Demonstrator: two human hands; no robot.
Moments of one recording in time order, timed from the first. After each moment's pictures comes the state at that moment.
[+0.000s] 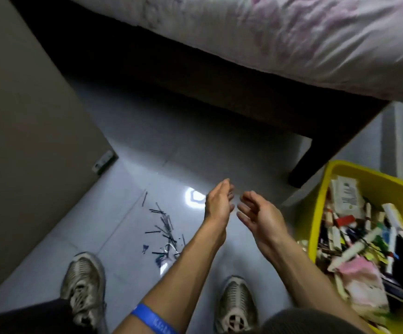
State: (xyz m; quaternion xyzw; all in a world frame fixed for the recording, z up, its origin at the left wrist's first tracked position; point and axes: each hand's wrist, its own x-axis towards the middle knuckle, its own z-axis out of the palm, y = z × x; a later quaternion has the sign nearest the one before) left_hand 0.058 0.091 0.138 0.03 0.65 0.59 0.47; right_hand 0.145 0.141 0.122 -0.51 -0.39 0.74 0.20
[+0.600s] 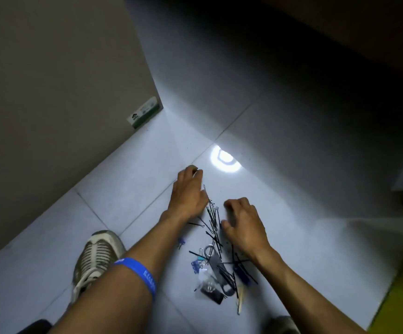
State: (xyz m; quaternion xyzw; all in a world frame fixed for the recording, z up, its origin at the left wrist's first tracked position) left_hand -0.160 -0.004 -0.076 0.29 0.91 0.15 0.26; right_hand -0.009 0.094 -0.075 -0.29 -0.89 0.34 -0.11
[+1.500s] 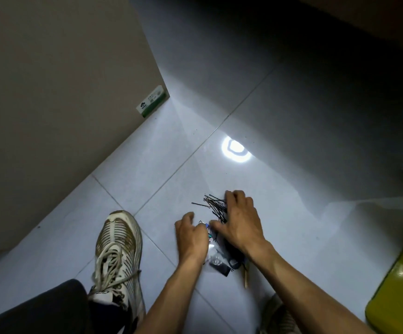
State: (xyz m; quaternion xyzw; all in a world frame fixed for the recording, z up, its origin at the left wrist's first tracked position) left_hand -0.035 -0.062 -0.052 -0.18 0.84 0.39 0.34; right_hand 0.009 0.055 -0.061 -0.26 -0.91 0.27 -0.16
